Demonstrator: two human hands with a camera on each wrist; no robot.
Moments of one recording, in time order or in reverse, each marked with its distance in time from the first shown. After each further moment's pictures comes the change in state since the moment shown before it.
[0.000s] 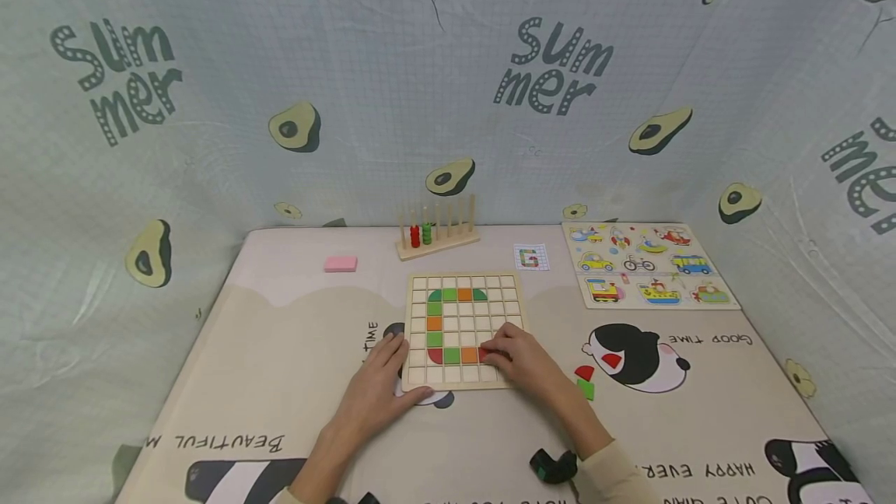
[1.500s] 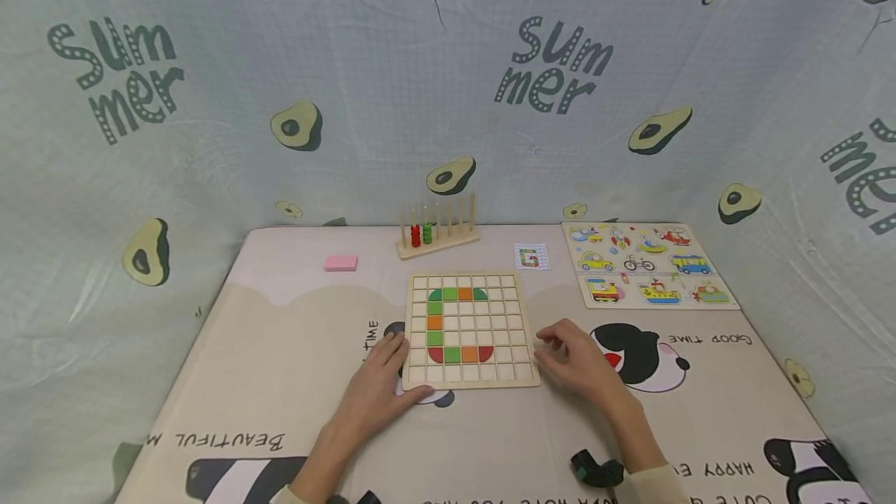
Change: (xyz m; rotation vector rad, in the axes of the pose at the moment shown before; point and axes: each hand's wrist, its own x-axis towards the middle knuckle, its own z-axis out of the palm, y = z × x) left_hand 0.000 0.000 -0.001 -0.001 0.002 0.007; right_hand -0.038 0.038 -0.049 0.004 0.126 0.138
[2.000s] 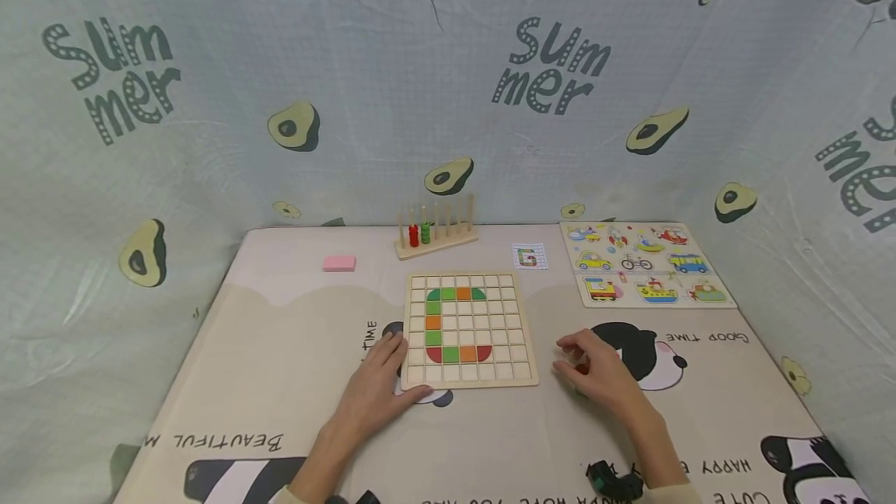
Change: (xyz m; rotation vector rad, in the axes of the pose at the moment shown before) left_hand 0.001 0.000 0.000 0.003 -0.002 -0.005; right_hand -0.024 0.024 -0.013 -0.044 0.028 0.033
